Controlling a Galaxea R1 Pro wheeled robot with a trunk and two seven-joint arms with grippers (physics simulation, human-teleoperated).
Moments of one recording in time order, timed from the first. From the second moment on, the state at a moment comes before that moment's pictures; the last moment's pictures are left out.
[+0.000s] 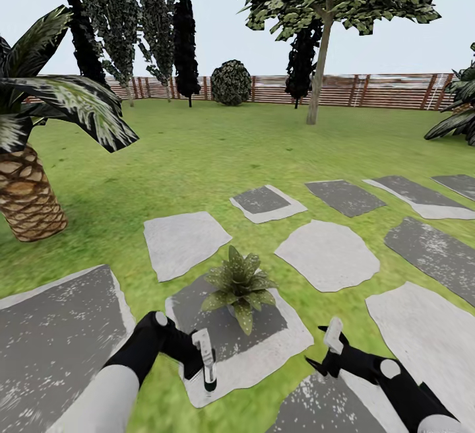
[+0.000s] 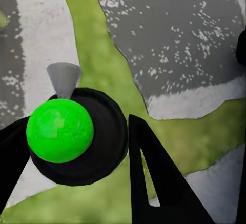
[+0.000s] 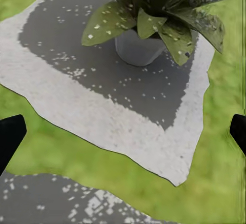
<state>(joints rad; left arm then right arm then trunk) -0.66 -0.12 0.20 -0.63 -1.07 0.04 -1.22 -0.51 -0.20 -0.10 -0.54 0.57 -0.42 0.69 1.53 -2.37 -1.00</state>
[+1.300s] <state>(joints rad) -0.75 -0.13 0.11 -0.57 -1.08 0.04 -1.33 -0.51 0.02 -0.01 -0.72 0.57 -0.40 1.02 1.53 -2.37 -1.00</state>
